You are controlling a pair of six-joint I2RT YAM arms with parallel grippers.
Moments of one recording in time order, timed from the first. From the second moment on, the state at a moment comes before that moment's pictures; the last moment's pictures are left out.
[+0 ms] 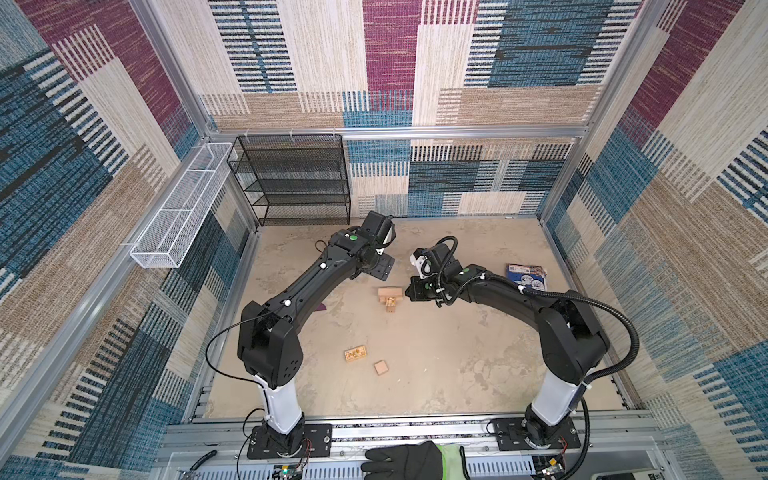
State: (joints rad) left arm -0.55 1.82 1.72 -0.94 -0.21 -0.03; right arm 0.59 1.78 1.26 -0.37 -0.30 0.48
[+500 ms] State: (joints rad) left arm -0.41 1.74 1.70 -0.94 -0.12 -0.05; right arm 0.59 1.78 1.47 -0.35 -0.12 0.26
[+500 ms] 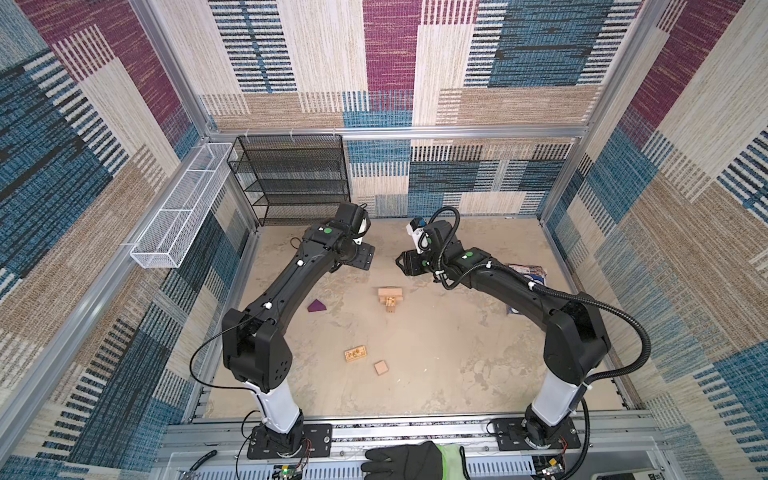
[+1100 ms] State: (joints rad) left arm -0.32 1.50 1.52 -0.88 -0.02 -0.08; right arm 0.63 2.04 1.87 -0.29 -0.04 0.08
